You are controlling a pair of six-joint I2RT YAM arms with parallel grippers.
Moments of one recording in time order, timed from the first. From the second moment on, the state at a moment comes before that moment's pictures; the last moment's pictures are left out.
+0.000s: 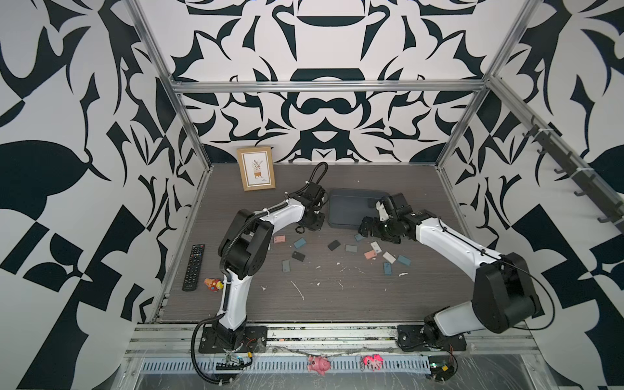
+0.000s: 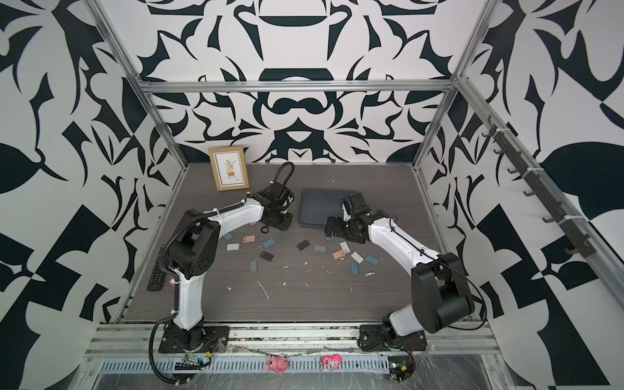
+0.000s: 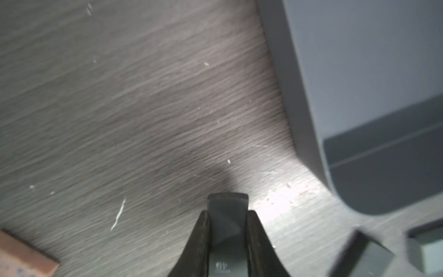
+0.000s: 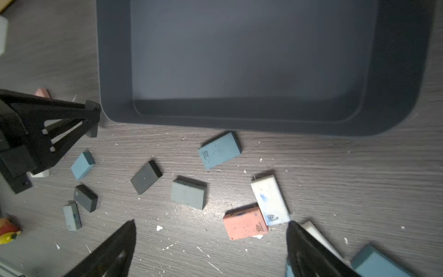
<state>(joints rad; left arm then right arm) -0.60 2.05 1.50 -0.60 0.02 -0.17 0.34 1.45 0.99 -0.60 -0.19 0.52</state>
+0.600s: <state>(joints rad) -0.67 2.01 1.81 -0.72 0.04 -0.31 0.02 1.38 1.02 -0.64 -0.28 0.47</state>
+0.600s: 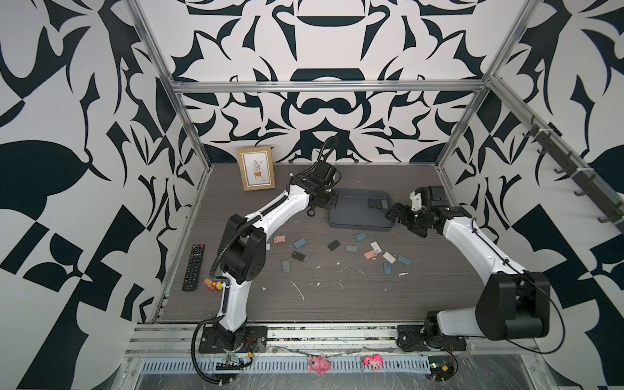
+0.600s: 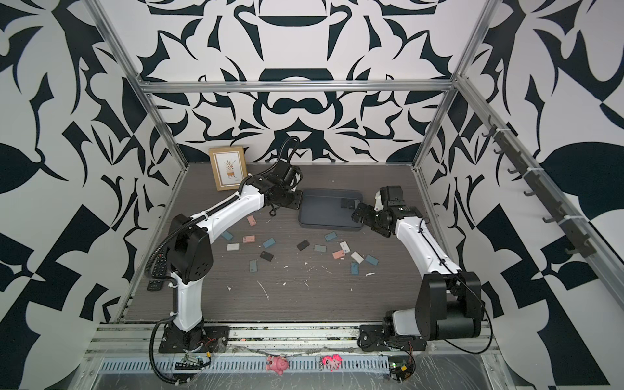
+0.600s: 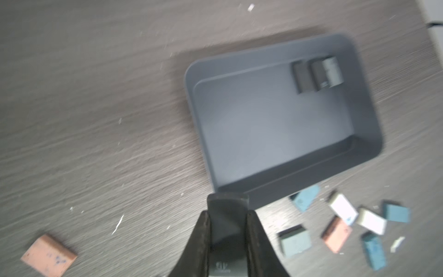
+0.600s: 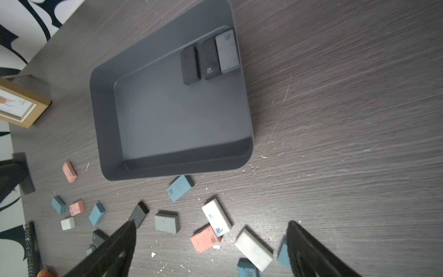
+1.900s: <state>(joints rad) -0.76 2.64 2.45 -0.62 0.10 -0.61 -0.10 1.38 1.07 -0.63 -0.38 0.50</state>
